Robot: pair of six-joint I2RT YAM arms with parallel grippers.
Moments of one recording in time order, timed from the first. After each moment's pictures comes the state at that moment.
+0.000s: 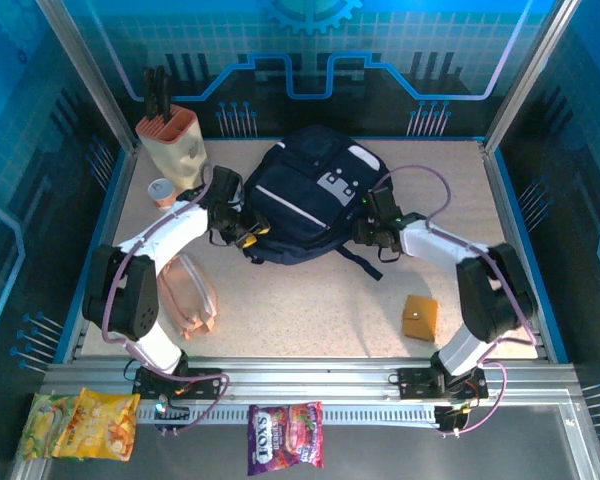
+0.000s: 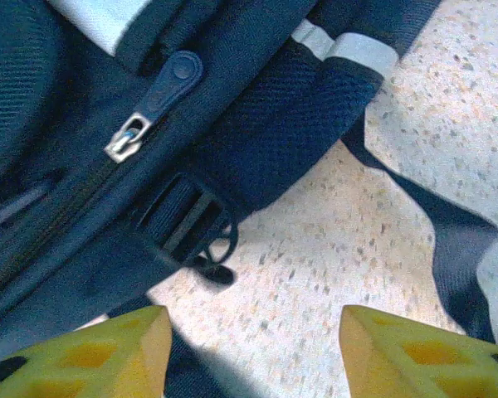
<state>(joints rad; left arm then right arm) -0.27 1.65 1.23 -0.72 0.34 -0.79 0.39 1.52 0.93 -0.35 0.12 0.39</state>
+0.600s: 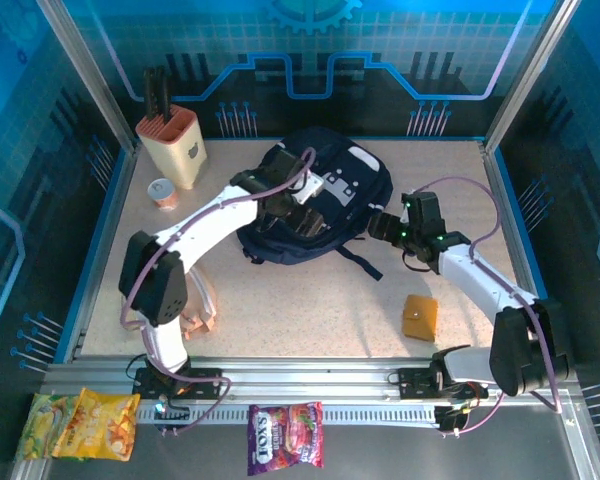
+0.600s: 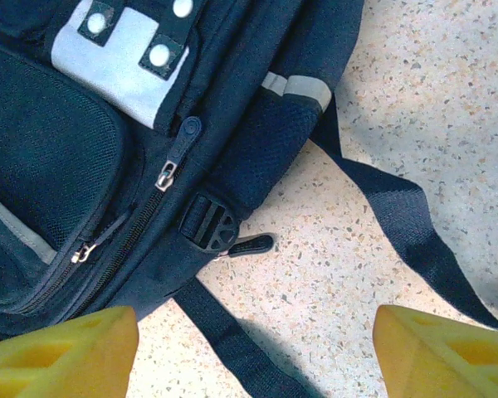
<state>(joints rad) -0.57 1.86 1.62 -0.80 0.08 0.10 0.23 1.31 0.80 -0.28 -0.11 0.54</state>
